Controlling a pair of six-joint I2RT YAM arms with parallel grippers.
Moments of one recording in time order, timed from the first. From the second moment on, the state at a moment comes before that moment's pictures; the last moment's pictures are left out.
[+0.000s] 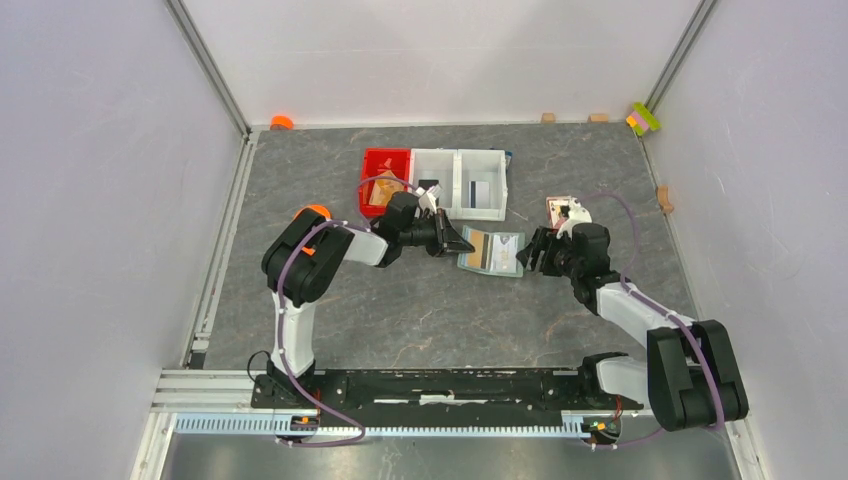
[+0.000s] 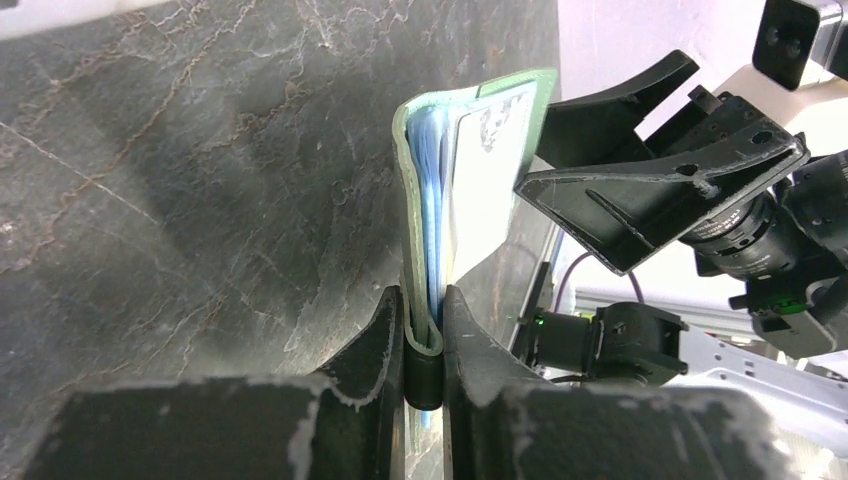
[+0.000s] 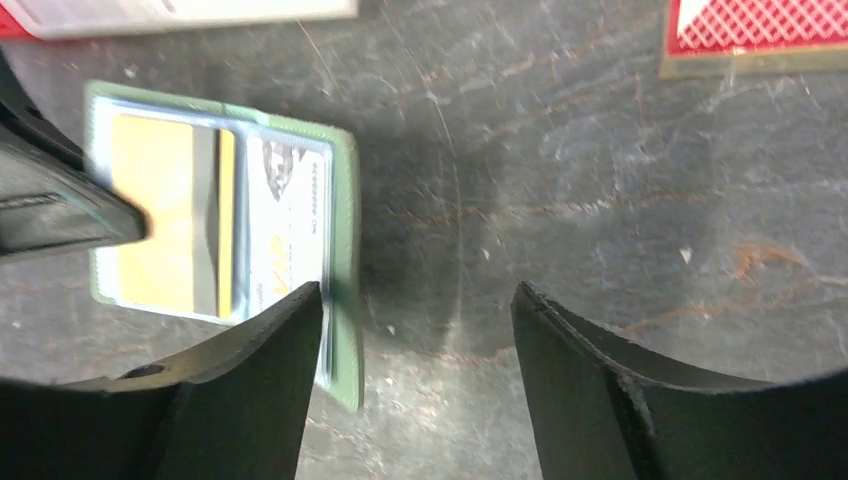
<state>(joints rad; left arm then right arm) -0.58 2.04 0.98 0.62 0.71 -0.93 0.15 1.21 0.40 0.22 -0.23 0.37</state>
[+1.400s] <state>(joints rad) -0.61 2.02 0.90 1.24 0.86 -1.13 0.15 1.08 0.40 0.41 -0.70 0.44</state>
